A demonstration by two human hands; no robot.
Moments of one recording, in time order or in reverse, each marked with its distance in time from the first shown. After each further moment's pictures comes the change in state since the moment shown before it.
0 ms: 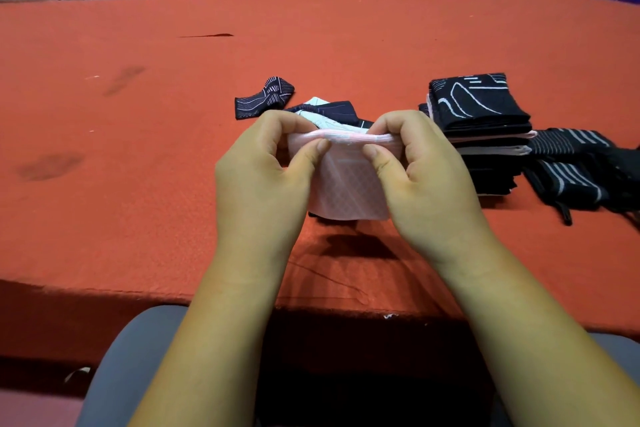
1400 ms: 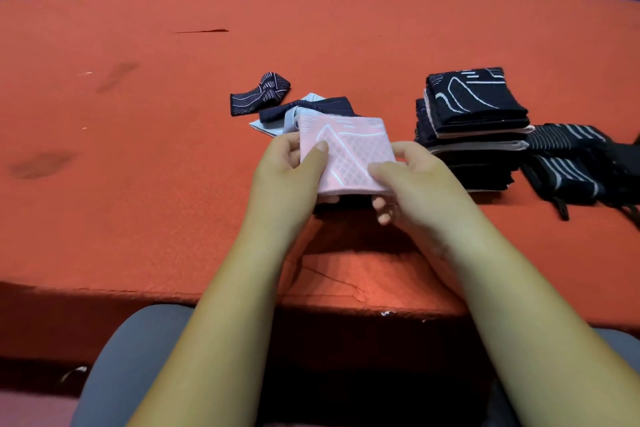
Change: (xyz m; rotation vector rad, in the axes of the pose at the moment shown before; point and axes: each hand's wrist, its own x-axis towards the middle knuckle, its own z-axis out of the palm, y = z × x) left_hand 0.008 -0.033 0.039 -0.428 -0.170 -0.481; right_hand 0.002 0.038 0.015 0.577 -0.170 0.698
